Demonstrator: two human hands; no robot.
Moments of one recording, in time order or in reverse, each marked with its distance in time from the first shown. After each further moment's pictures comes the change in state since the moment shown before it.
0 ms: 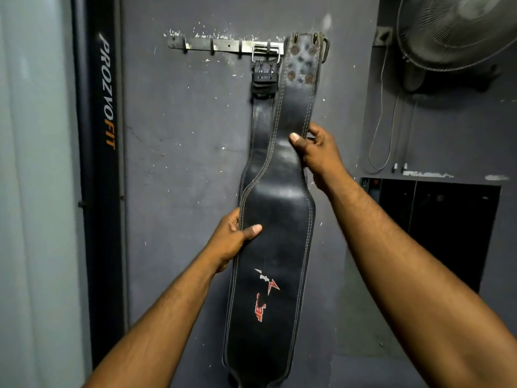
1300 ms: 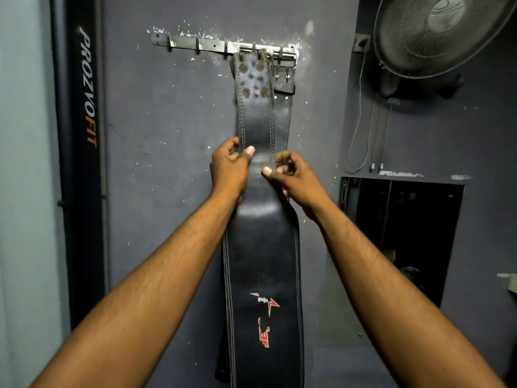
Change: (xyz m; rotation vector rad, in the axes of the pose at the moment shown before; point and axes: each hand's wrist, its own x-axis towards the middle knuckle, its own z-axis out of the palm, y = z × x) left_hand 0.057 0.102 0.036 0.021 0.399 0.324; right_hand -0.050 0.018 -0.002 -0.147 -0.139 0.091
